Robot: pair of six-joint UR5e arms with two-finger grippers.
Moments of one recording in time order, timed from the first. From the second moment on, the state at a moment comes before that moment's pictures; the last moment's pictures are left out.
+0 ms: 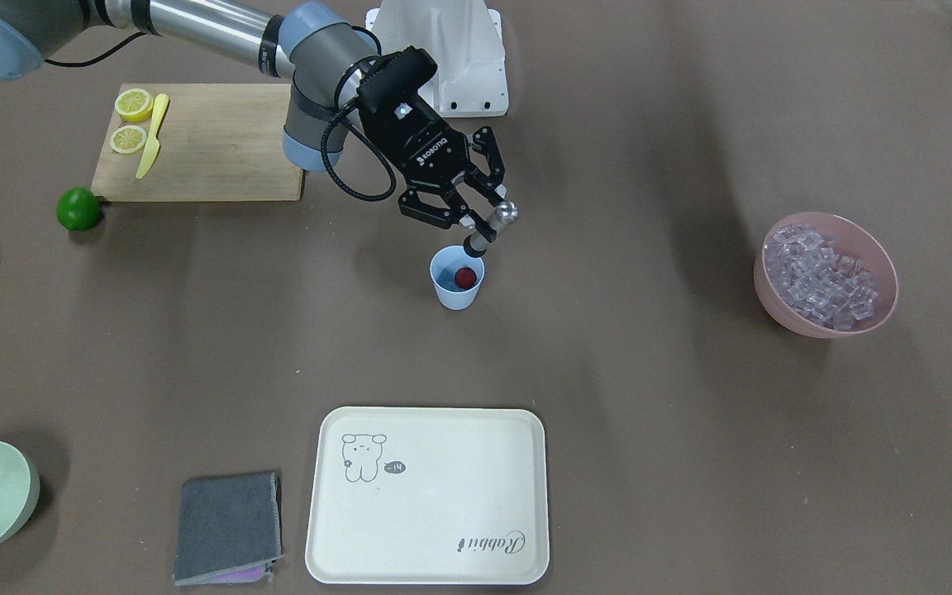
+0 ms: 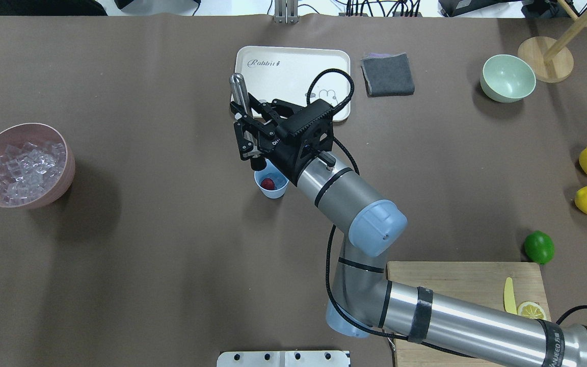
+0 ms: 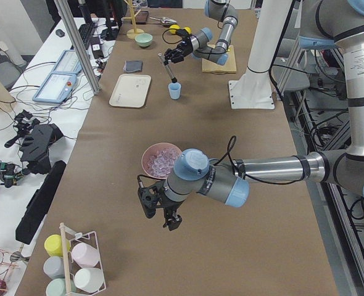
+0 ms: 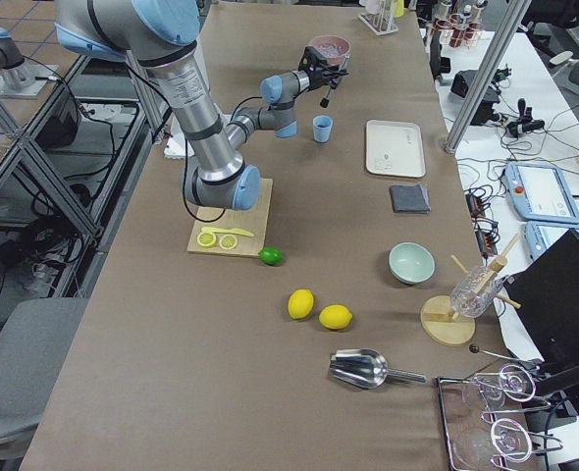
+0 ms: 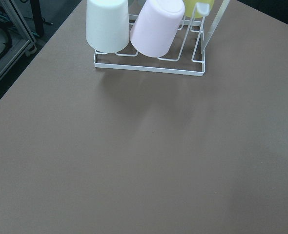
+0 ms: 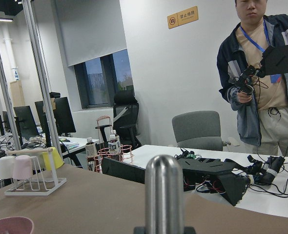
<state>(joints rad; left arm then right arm) -1.65 -1.34 -1.72 -2.04 -2.26 -0.70 0.38 -0.85 1.40 -0.14 1.05 0.52</state>
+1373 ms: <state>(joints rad) -1.65 -1.36 -1.69 -2.04 -2.26 -0.69 0.38 -0.87 1.29 -0.13 1.04 0.52</state>
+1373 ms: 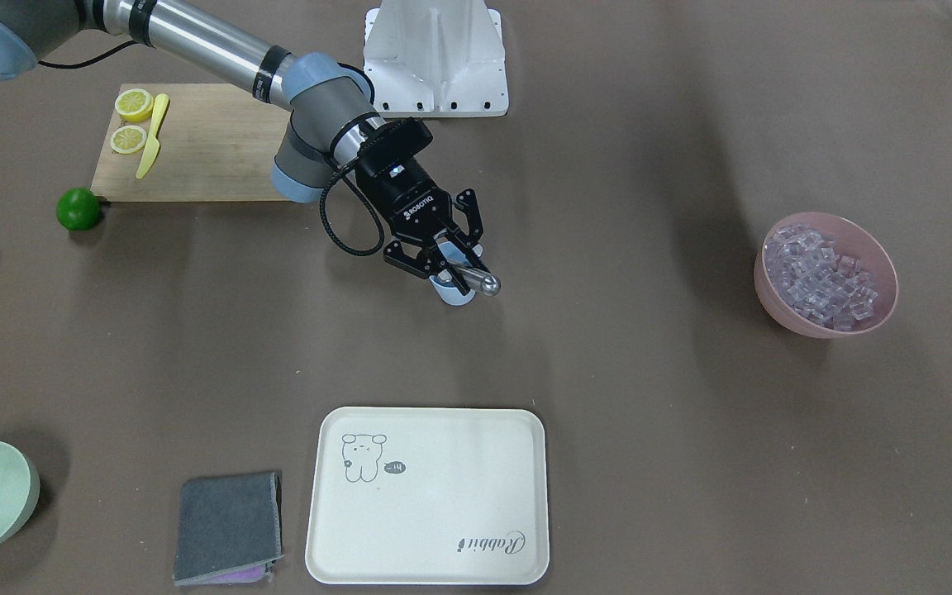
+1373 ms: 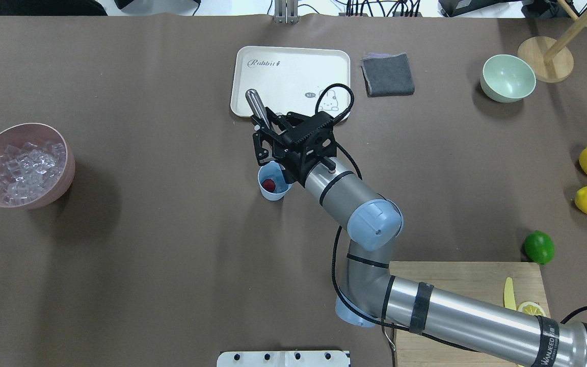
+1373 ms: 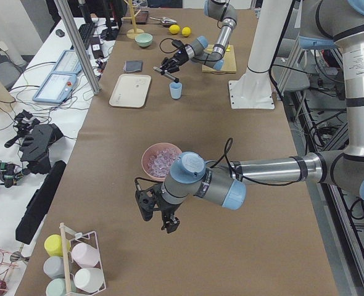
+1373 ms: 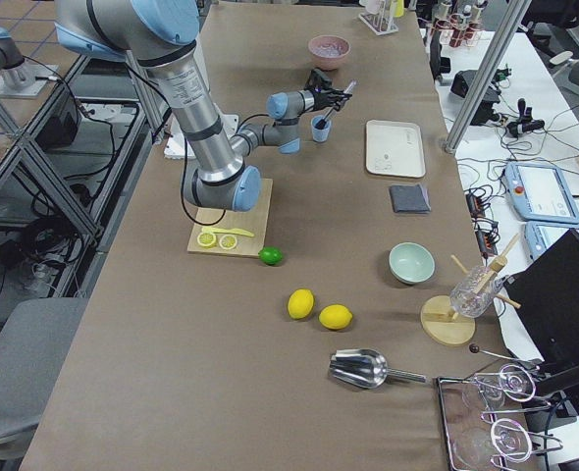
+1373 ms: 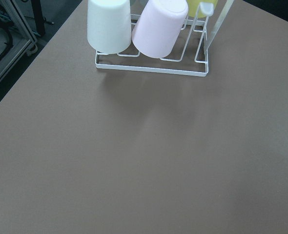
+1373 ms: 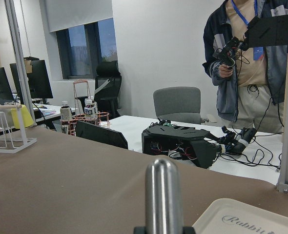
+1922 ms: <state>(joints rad) -1.65 -1.37 -1.69 -2.04 -2.26 -0.69 0.41 -0.85 1.36 -0.14 1.05 0.52</state>
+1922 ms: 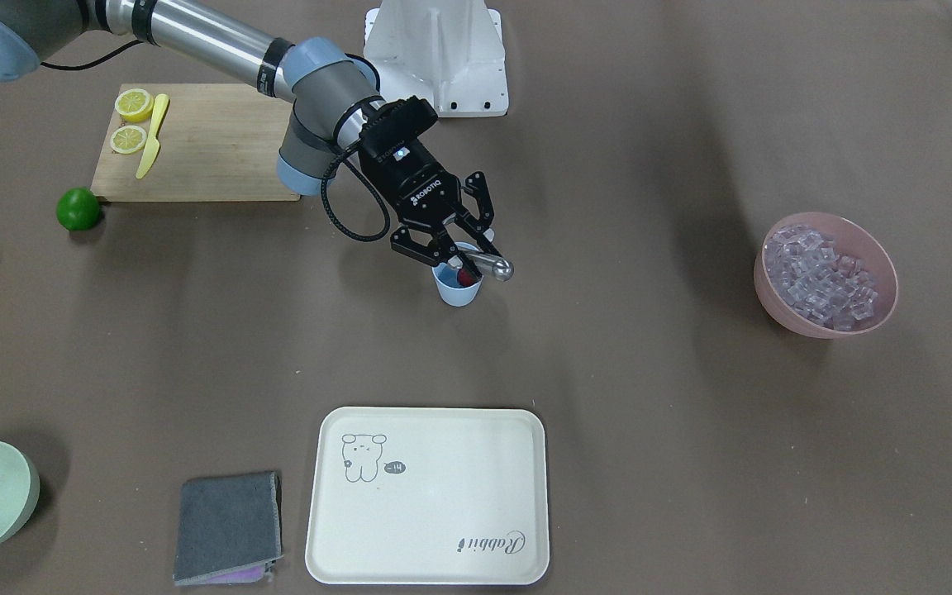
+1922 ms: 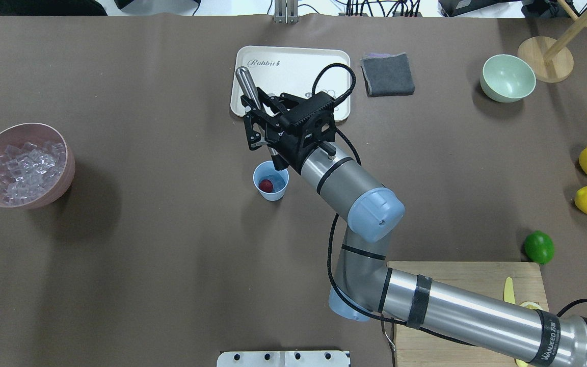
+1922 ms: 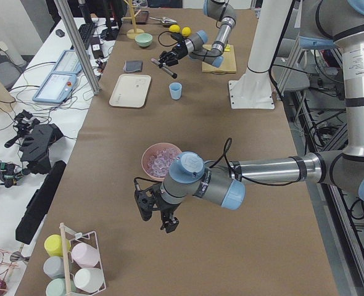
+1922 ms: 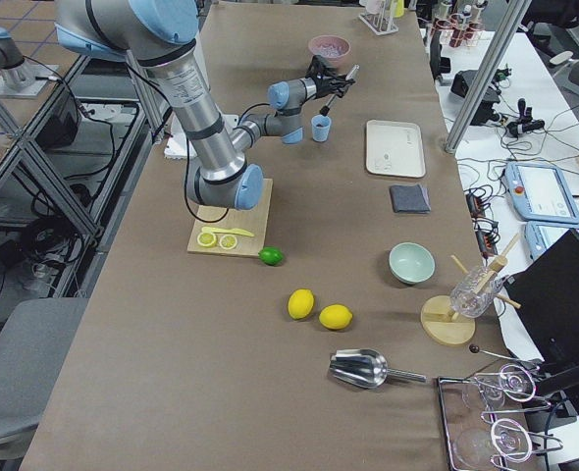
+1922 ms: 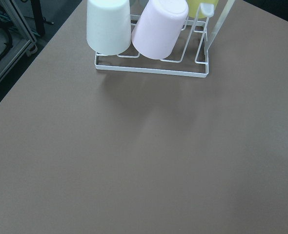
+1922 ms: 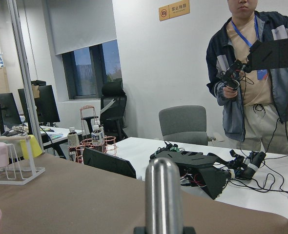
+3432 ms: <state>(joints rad) -1.65 -1.37 -1.67 -2.04 -2.26 -0.69 0.37 -0.76 1.20 -0.14 1.04 0.53</state>
